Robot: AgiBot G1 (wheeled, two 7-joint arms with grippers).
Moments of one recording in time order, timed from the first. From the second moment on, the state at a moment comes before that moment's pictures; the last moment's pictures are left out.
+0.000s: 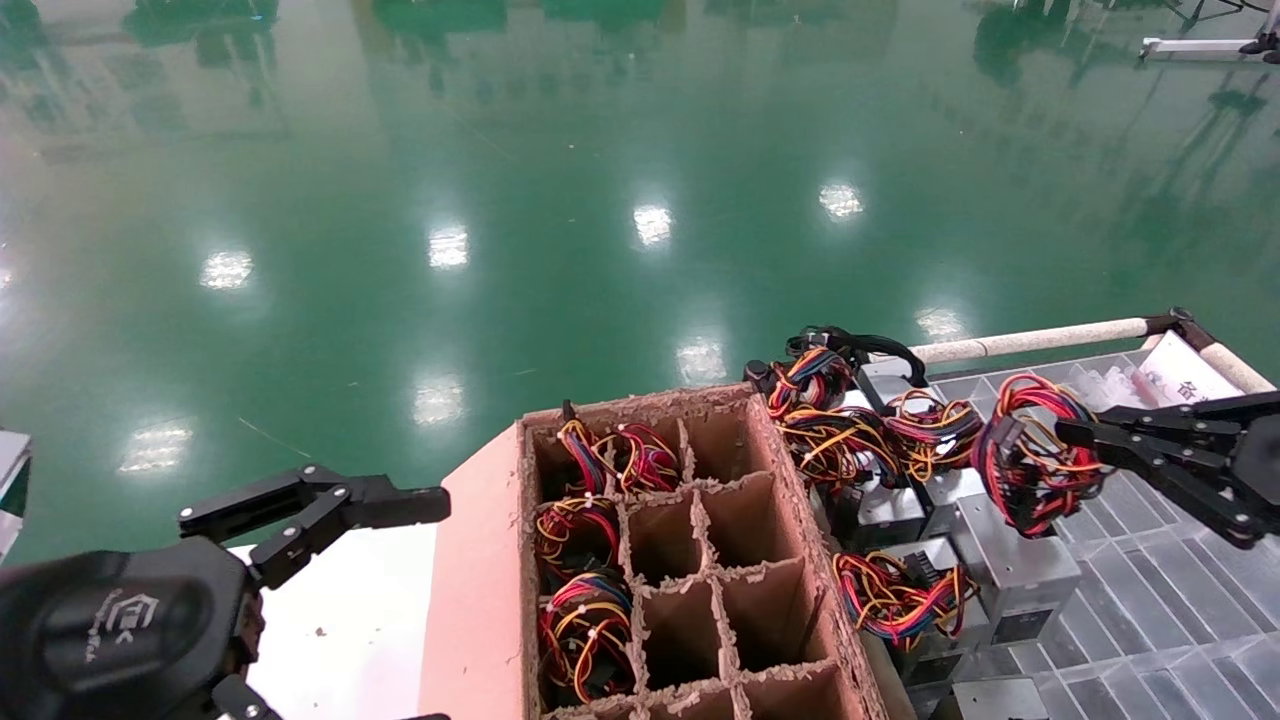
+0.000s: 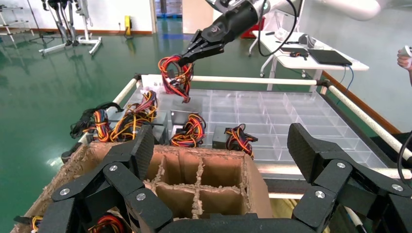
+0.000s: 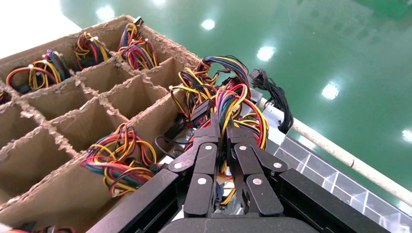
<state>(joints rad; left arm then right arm) -1.10 0.57 0.38 -1.25 0.65 1.45 -0.13 1.27 -0.41 -0.27 0.89 -1.10 -1.37 0.11</state>
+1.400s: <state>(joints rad) -1.10 0.57 0.38 -1.25 0.65 1.45 -0.13 1.17 -0.56 -0.20 0.31 -0.89 -1.58 -0.26</state>
